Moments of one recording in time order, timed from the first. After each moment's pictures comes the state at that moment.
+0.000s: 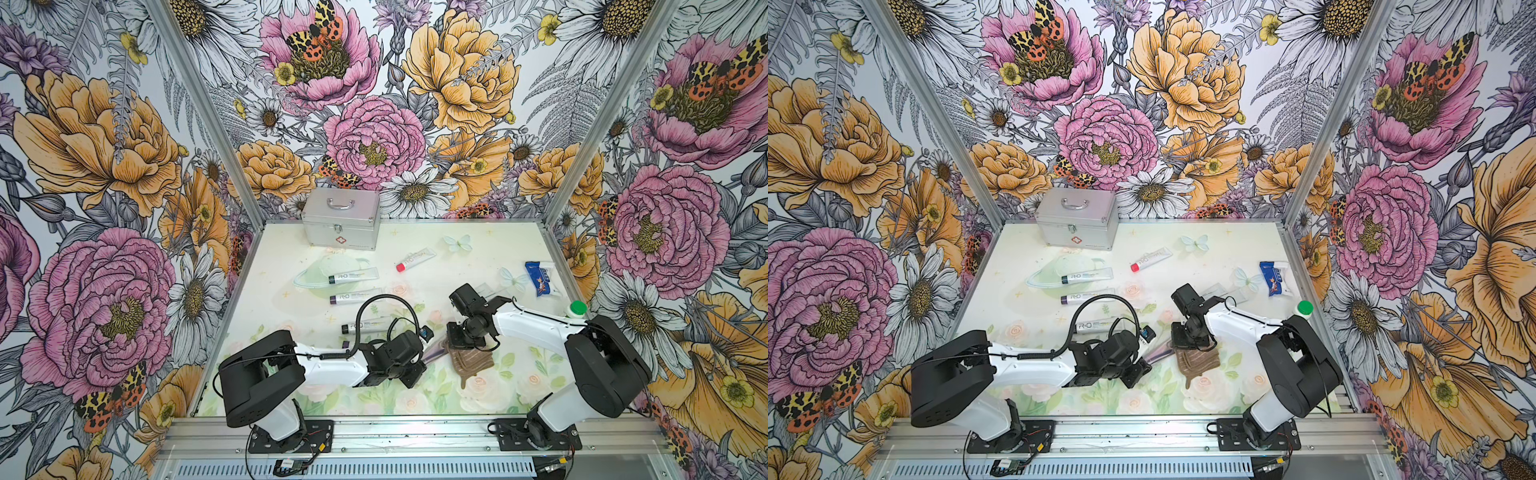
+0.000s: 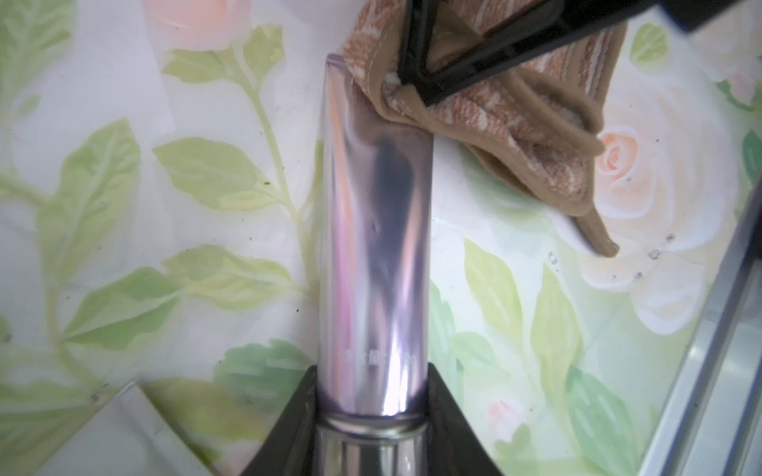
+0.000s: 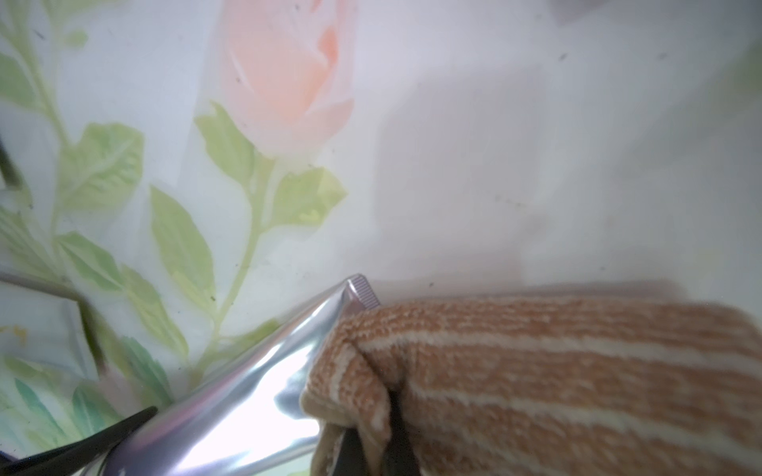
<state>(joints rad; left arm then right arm) -1.10 1.56 0.66 -0.03 -0.03 -0.29 0.56 1.55 0.83 -0.65 -0.18 0.52</state>
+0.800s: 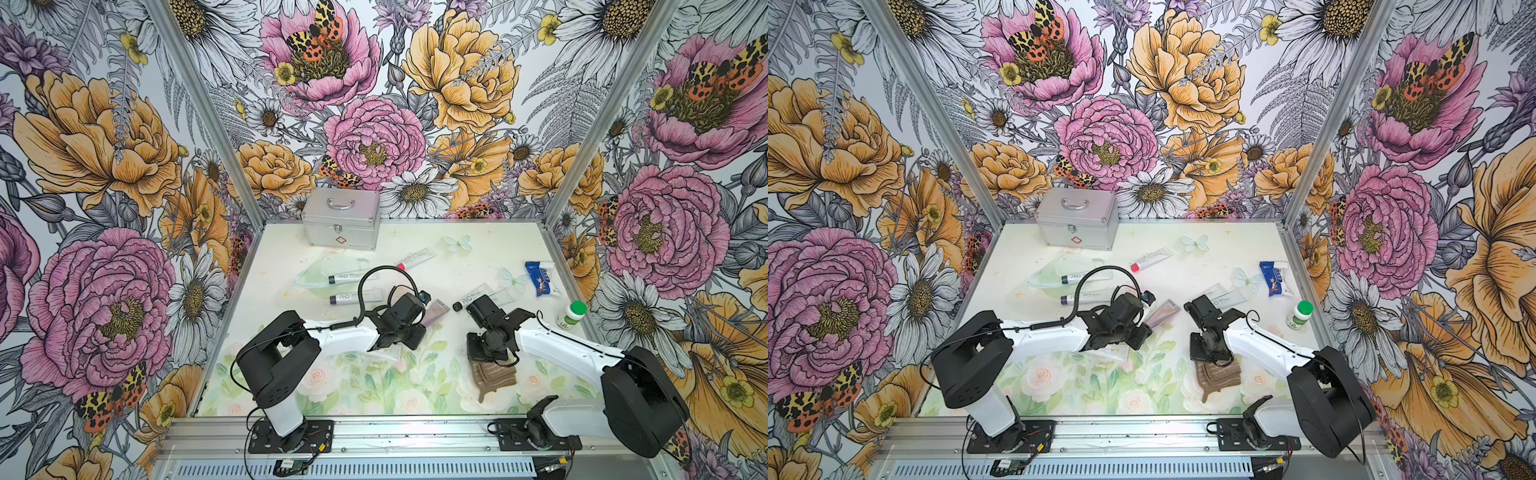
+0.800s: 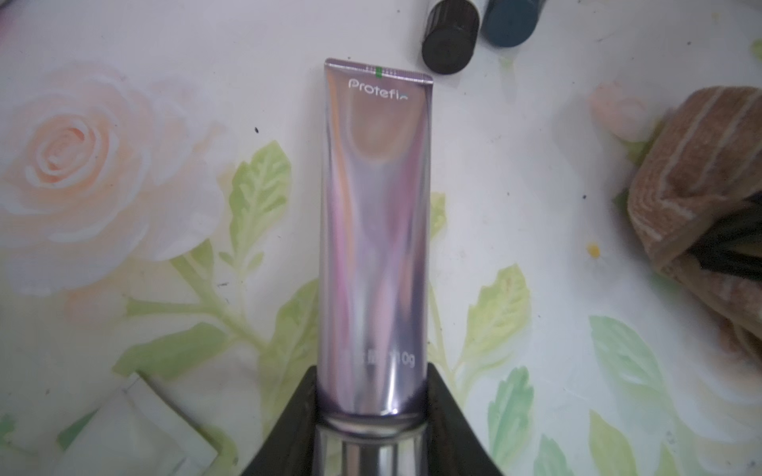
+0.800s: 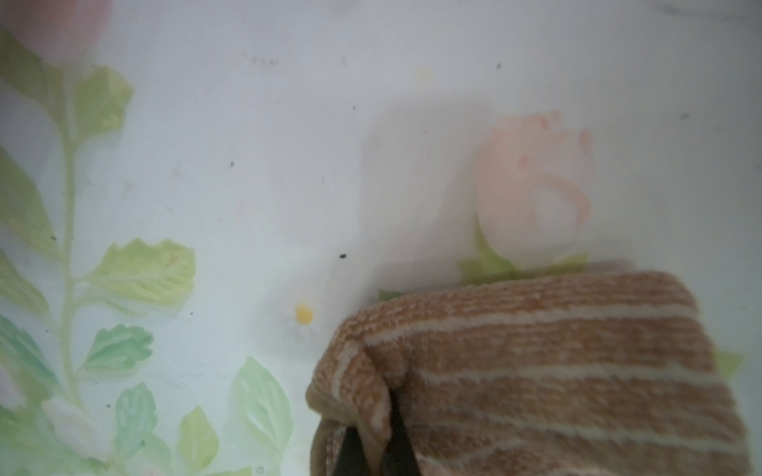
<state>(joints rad) -0.88 1.74 0.97 -0.19 -0.02 -0.21 0.53 1.32 0.69 -0.77 -0.07 0.60</state>
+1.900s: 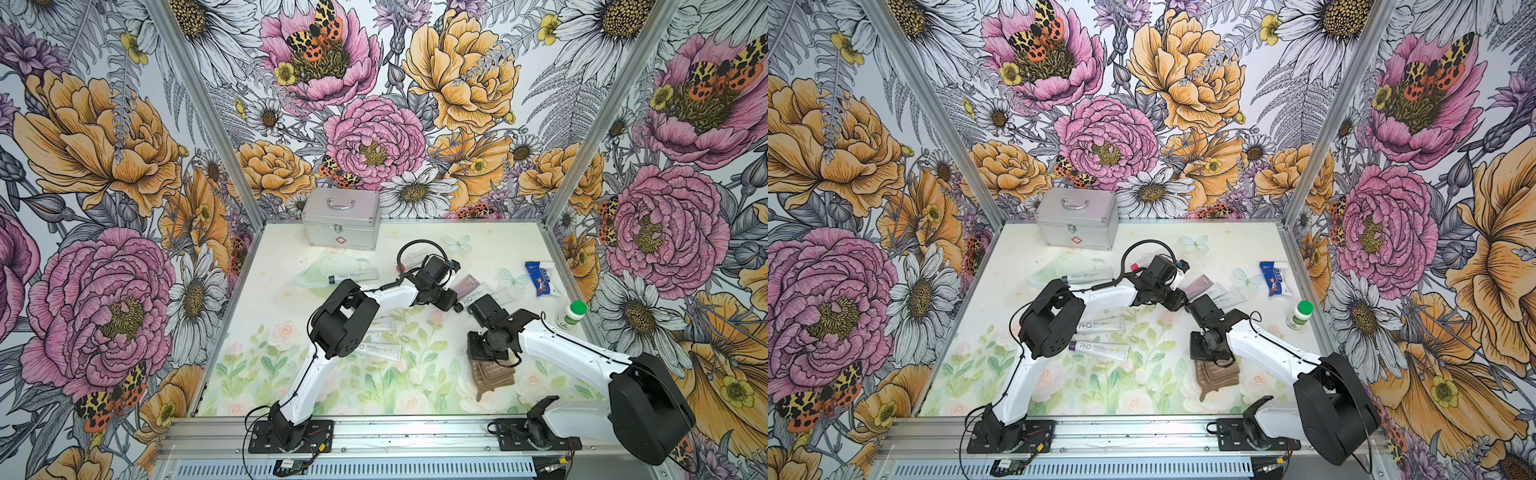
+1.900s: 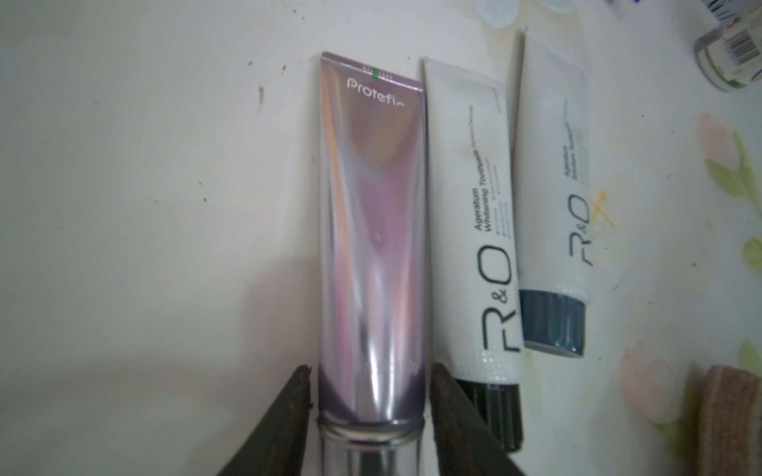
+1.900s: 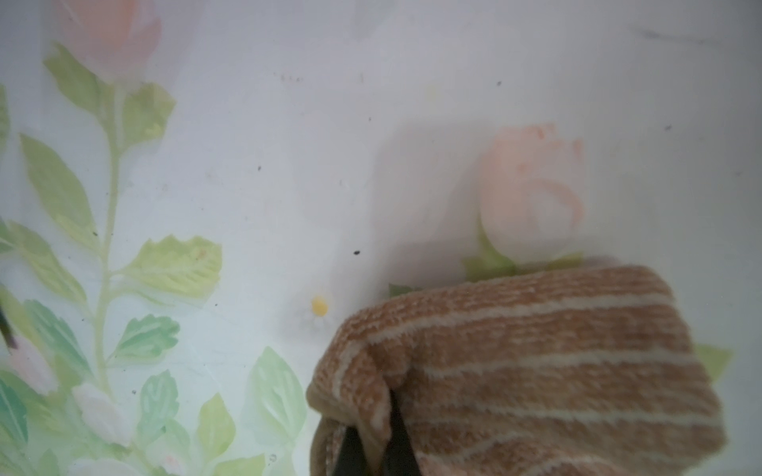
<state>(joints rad) -0.80 2.27 1.66 -0.28 0.20 -0.15 0.53 1.29 0.69 -0.77 -0.07 0.60</state>
